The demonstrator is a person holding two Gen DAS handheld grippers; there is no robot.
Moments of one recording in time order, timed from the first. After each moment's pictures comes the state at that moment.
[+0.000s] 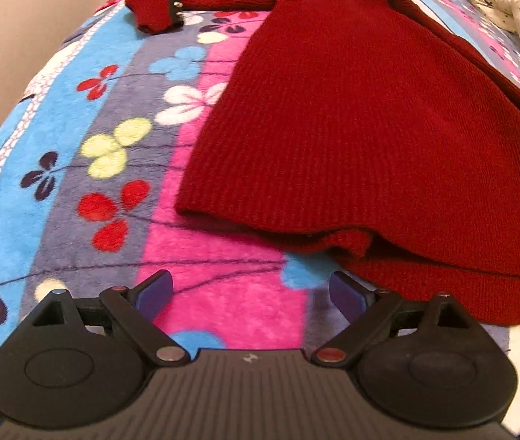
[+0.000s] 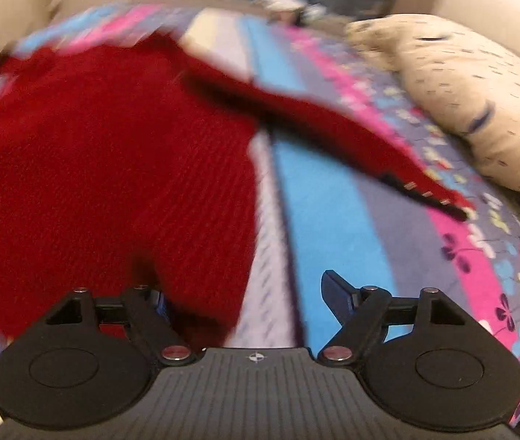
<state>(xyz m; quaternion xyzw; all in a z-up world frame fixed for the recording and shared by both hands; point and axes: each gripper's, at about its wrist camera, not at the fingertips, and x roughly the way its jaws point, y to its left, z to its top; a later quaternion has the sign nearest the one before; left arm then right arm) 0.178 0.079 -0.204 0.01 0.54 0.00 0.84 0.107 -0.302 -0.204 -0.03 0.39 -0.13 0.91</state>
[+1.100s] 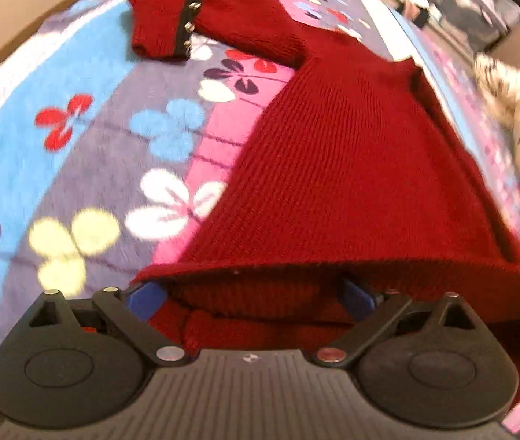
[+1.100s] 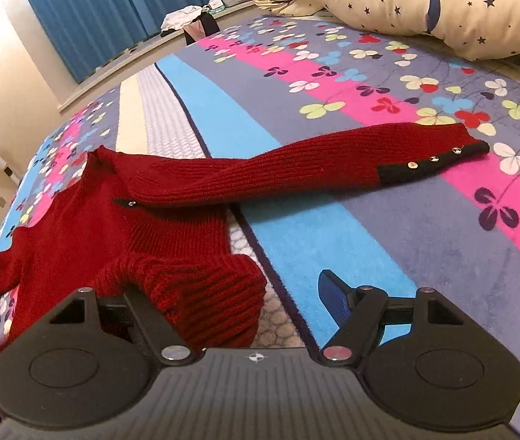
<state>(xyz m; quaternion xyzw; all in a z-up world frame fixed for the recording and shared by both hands) 0.291 0.122 -0.195 -0.13 0.53 -0.03 0.84 0.177 -0.388 -0.166 0.26 0.37 -0.15 0.88</state>
